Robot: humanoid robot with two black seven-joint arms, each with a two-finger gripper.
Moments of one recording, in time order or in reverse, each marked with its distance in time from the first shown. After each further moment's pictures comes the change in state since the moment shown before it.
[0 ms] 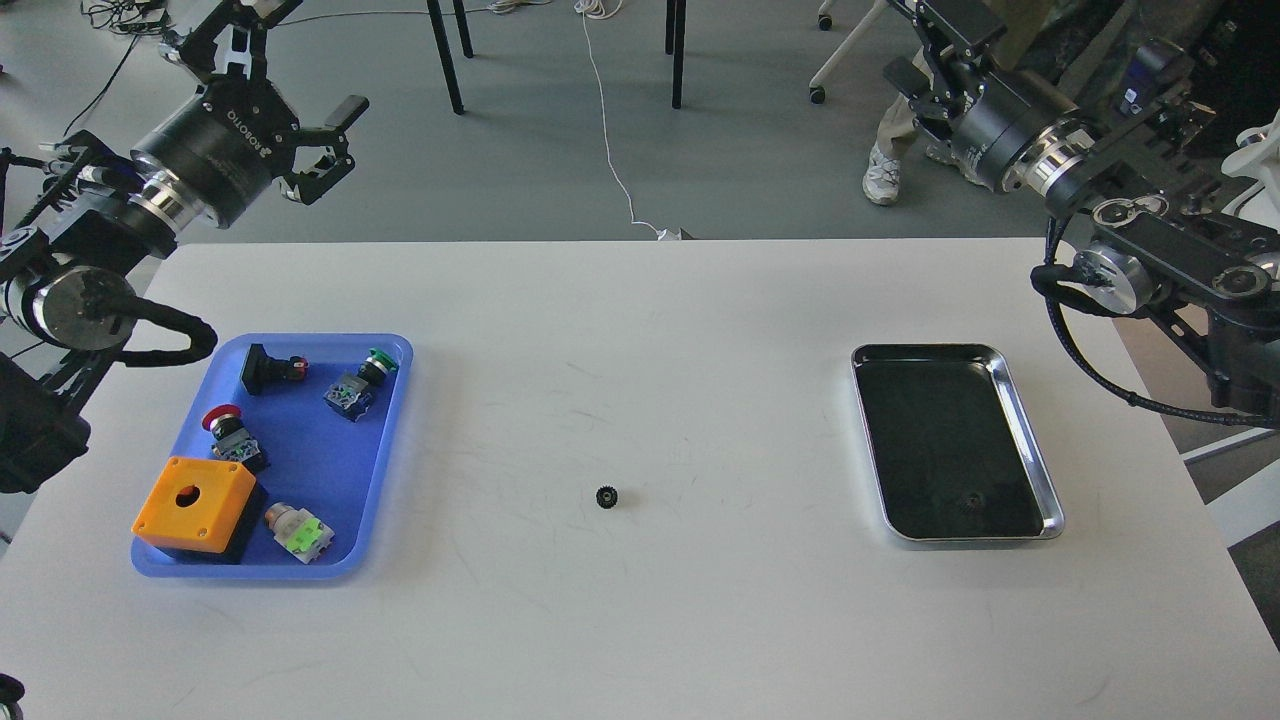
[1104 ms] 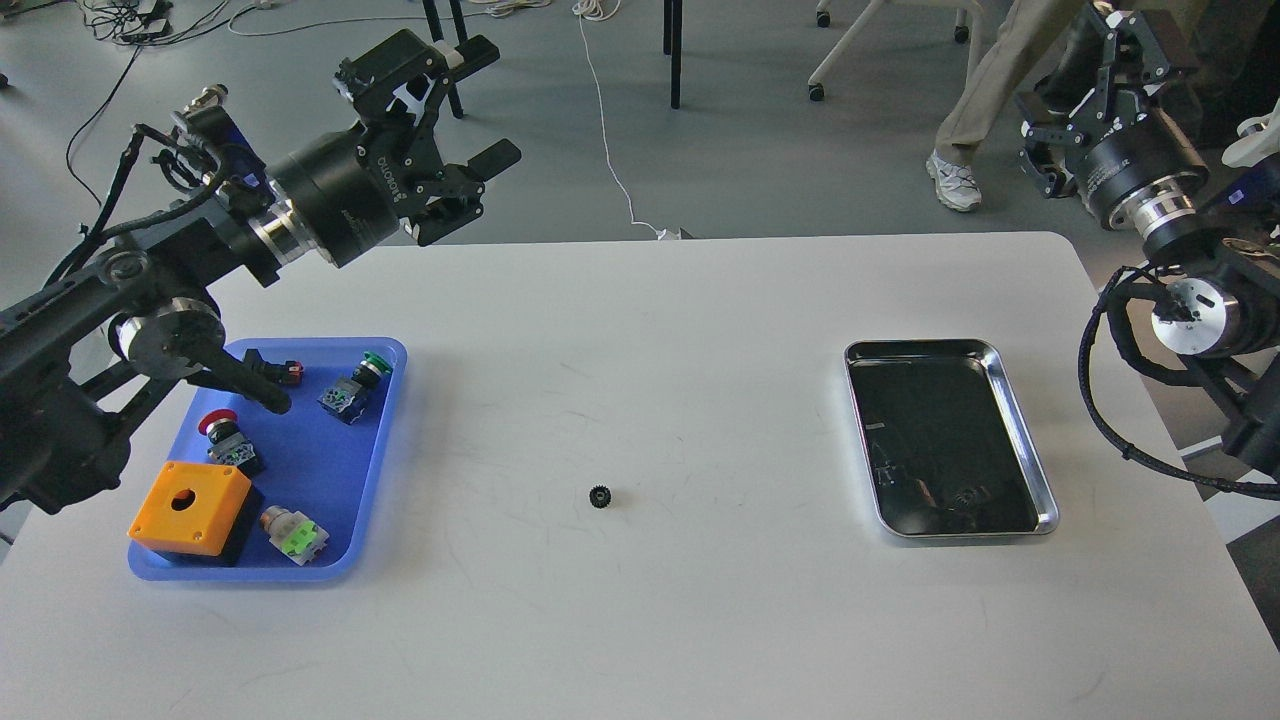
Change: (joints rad) left arm 0.019 0.023 0.091 -0.381 0.258 0.092 -0.003; right arm -0.183 -0.019 0.231 -0.162 0.404 0.181 0.000
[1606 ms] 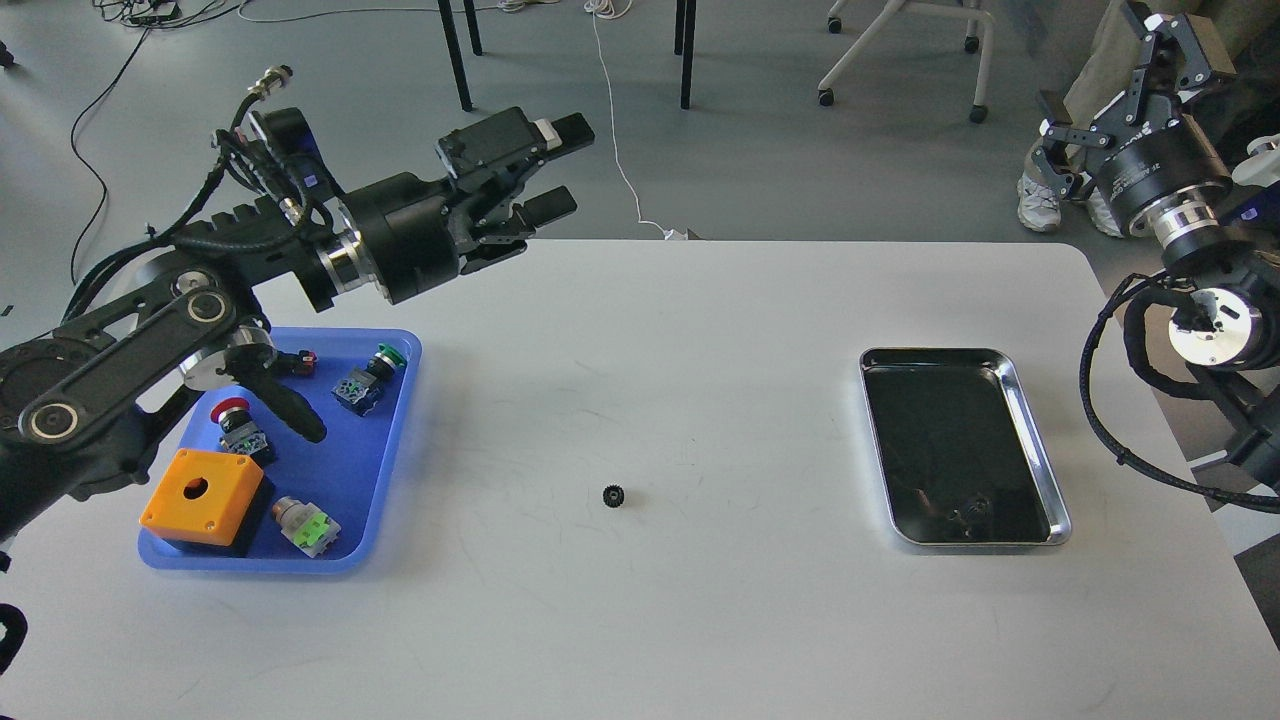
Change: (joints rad) left arm -0.015 -0.109 0.039 -0.075 0.557 -0.011 0.002; right arm -0.090 -0.014 0.107 -0.016 0.098 0.097 0.000
